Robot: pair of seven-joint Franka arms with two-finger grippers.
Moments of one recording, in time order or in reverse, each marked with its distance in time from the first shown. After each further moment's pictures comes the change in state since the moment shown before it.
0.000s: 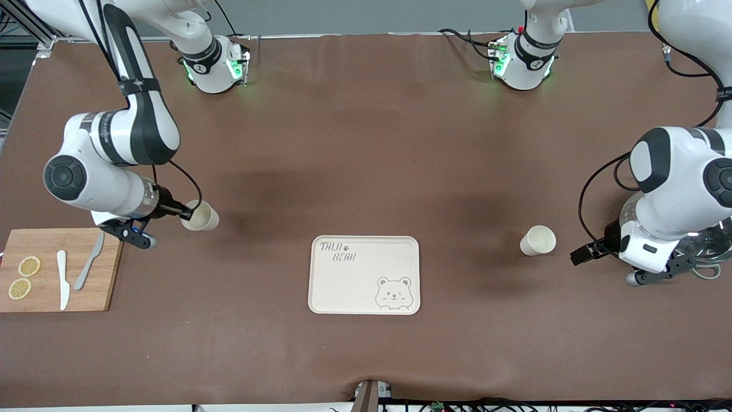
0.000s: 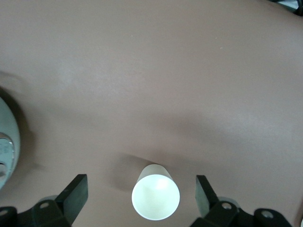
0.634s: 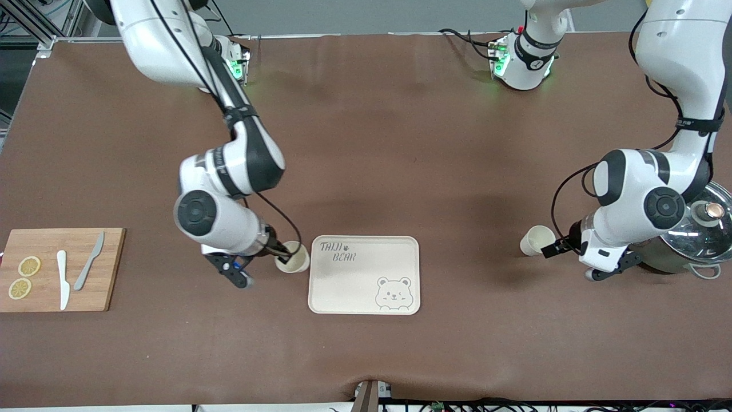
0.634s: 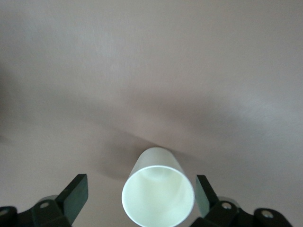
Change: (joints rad) left arm -0.015 0.071 0.000 -0.131 0.000 0.100 -0.099; right arm 0.232 0.370 0.017 0.539 0.176 -0.029 0.462
